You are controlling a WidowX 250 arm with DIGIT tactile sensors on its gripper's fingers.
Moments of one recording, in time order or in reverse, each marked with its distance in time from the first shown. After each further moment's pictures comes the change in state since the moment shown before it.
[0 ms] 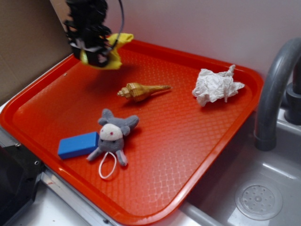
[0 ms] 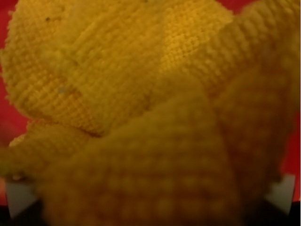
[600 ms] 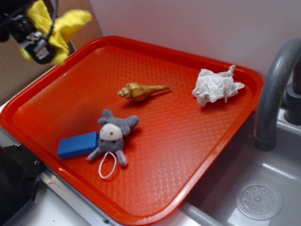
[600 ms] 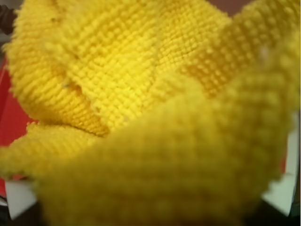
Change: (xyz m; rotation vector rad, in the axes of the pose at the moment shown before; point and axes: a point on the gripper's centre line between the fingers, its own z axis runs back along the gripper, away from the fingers) arm -0.077 -0.015 0.046 -0.034 -0.272 -0.129
